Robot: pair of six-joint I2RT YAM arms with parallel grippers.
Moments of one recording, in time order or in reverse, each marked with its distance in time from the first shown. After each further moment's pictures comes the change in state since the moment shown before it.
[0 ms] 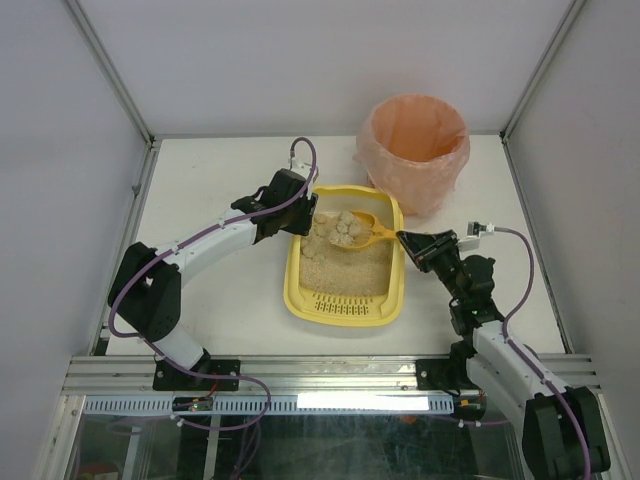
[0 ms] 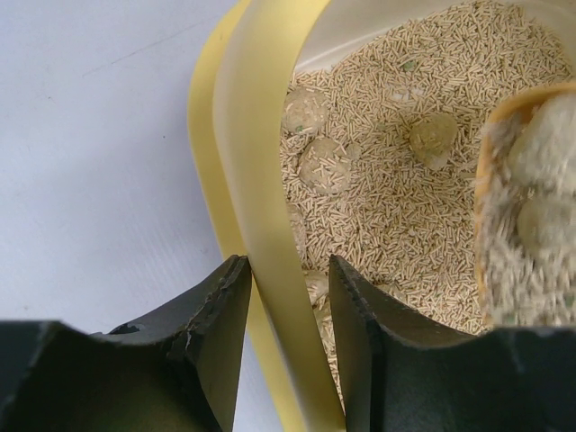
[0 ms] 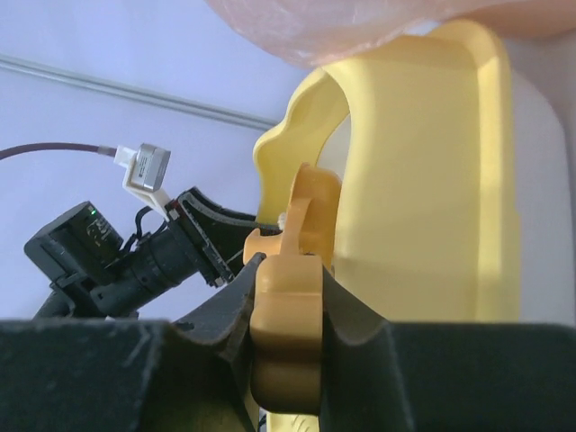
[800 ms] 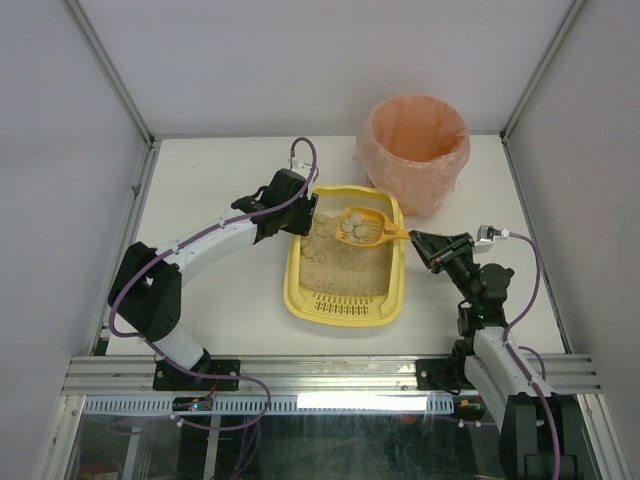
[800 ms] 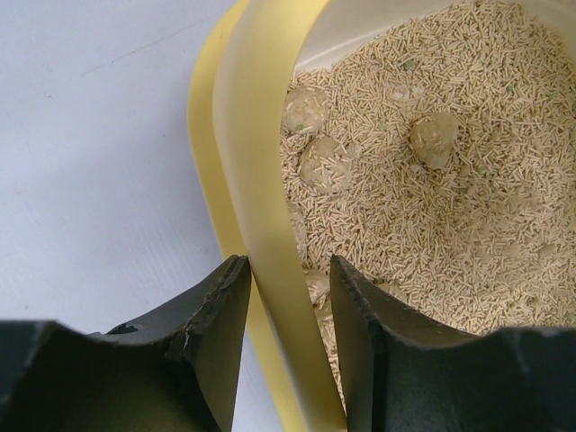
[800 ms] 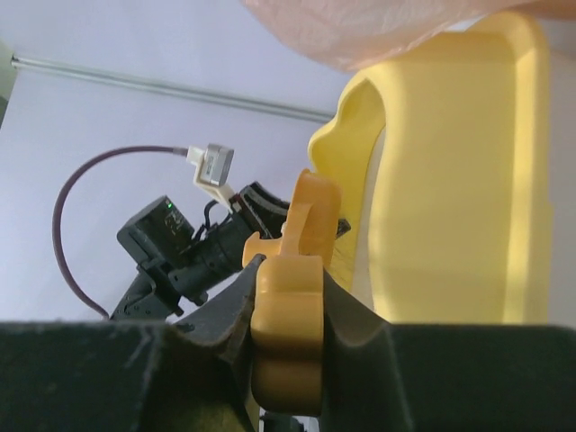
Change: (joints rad) left arm 0.000 0.002 0.002 -0.003 0.000 0.000; right arm -0.210 0.029 -0.084 0.238 -0.279 0.218
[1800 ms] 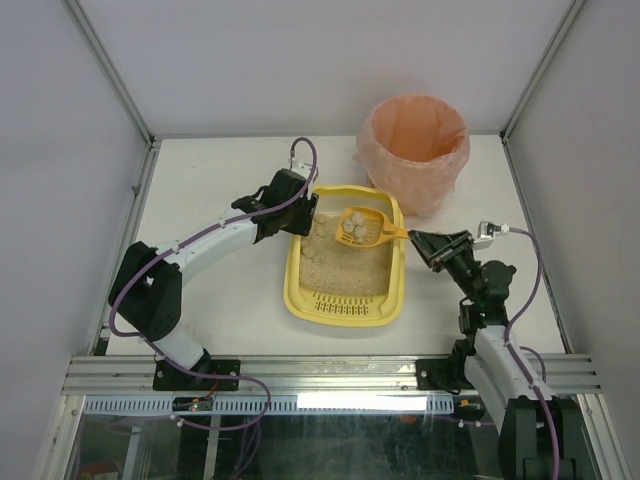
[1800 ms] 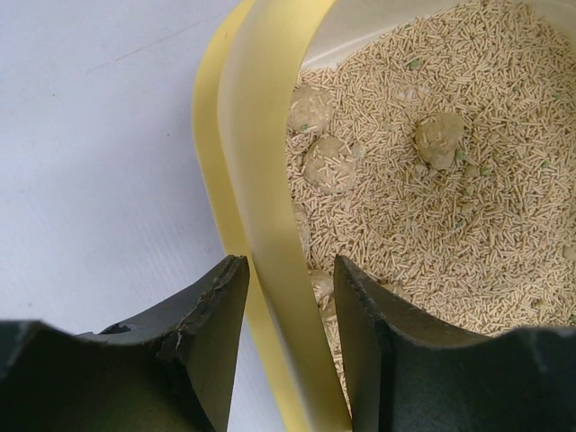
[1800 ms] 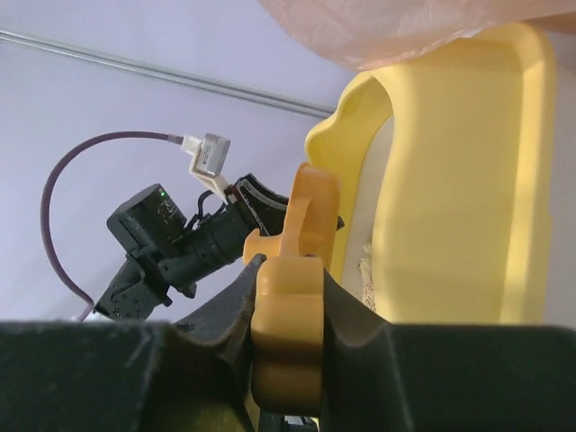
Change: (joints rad) left arm 0.000 0.003 0.004 -0.006 -0.009 0.000; right arm -0.021 -0.019 0.029 -0.047 -0.068 -0.058
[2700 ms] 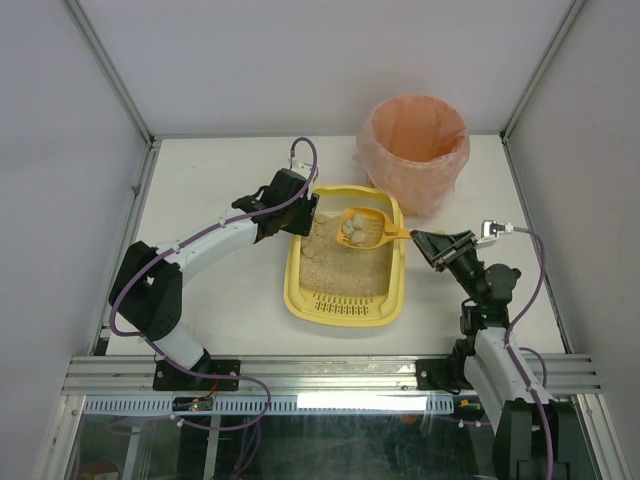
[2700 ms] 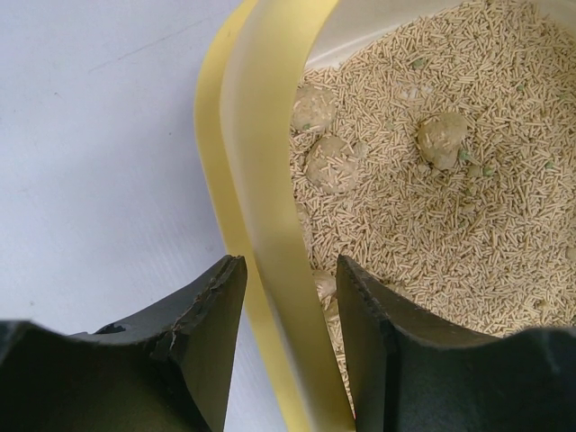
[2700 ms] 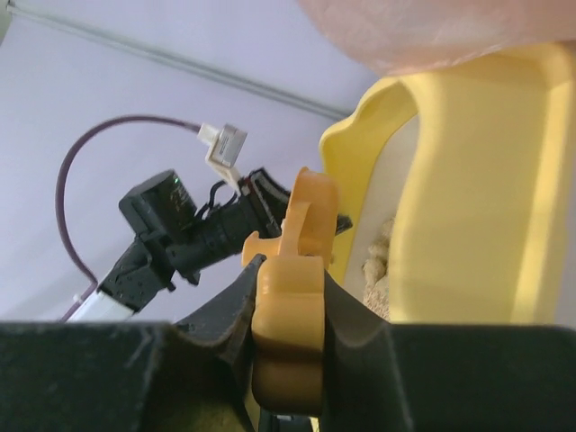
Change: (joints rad) left arm 0.000 0.003 0.003 -0.005 -0.003 0.000; right arm -0.027 -0.005 0.003 0.058 -0.047 -0.024
